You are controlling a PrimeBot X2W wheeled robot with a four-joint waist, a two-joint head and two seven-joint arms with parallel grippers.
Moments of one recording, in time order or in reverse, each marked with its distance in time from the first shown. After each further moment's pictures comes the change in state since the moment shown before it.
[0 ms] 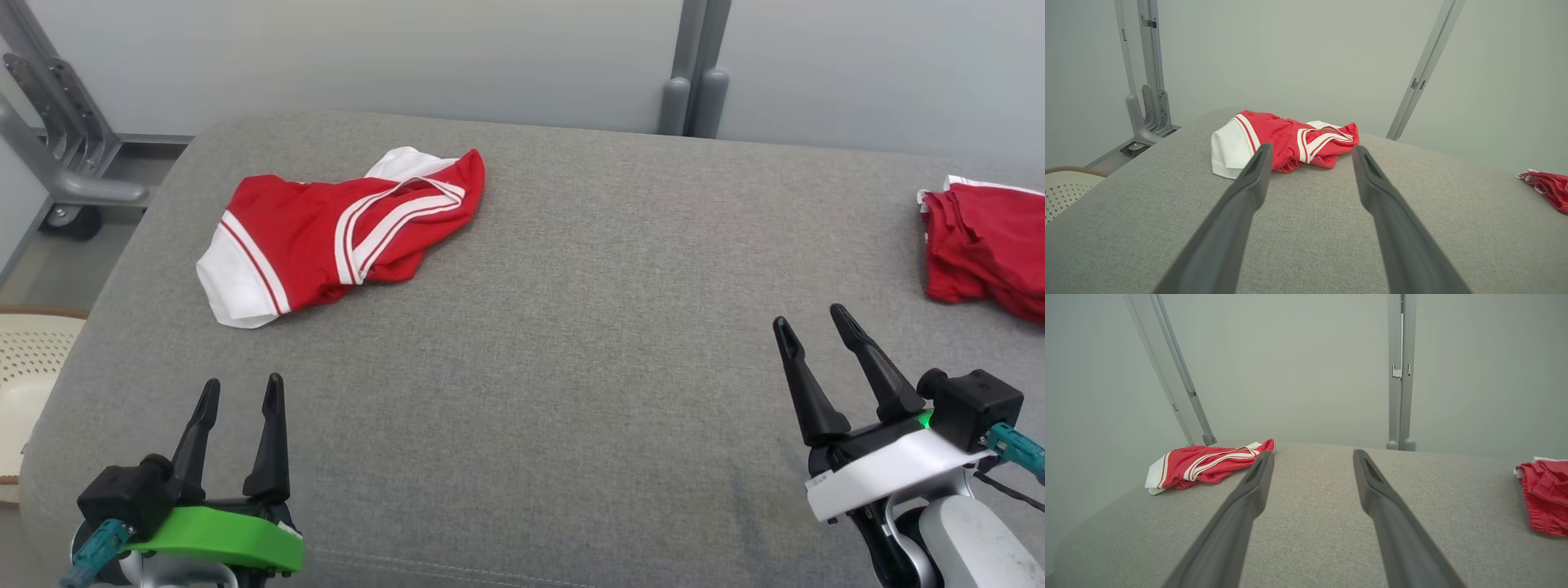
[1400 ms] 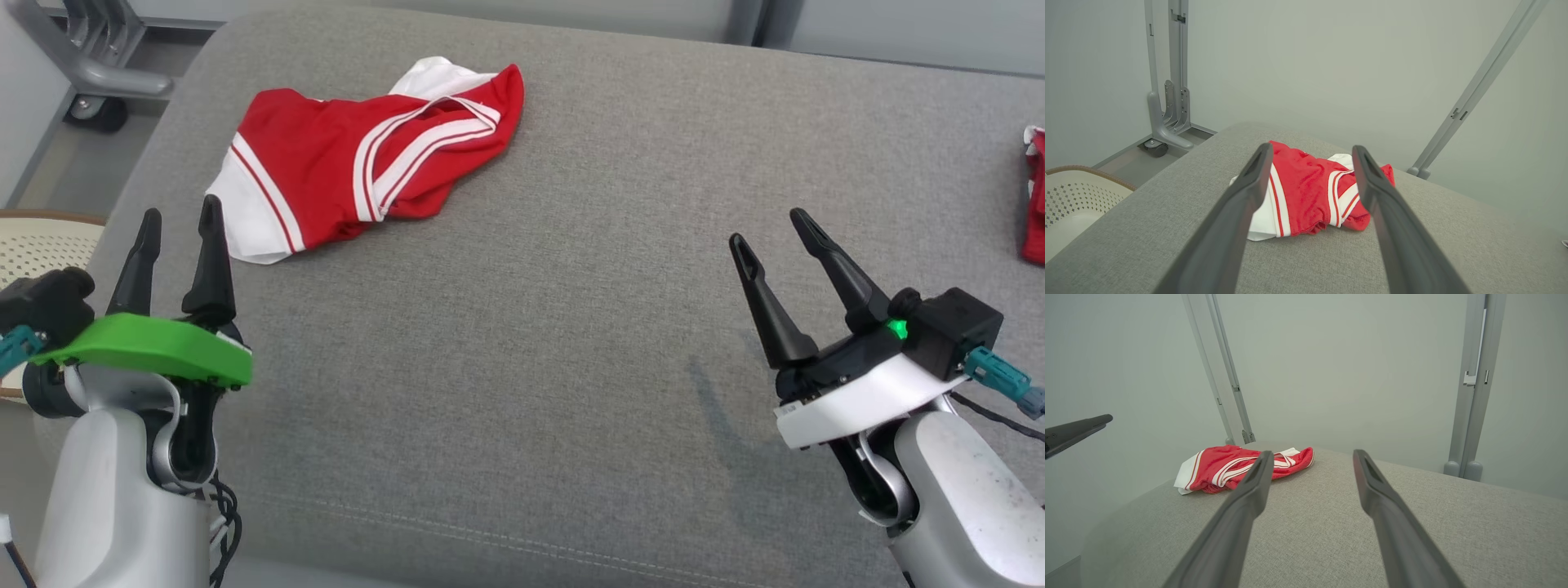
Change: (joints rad) left arm -0.373 0.003 0.068 0.126 -0.125 0.013 0.157; right arm -0.178 0.000 0.061 -0.025 -0.068 0.043 0.000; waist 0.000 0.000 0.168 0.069
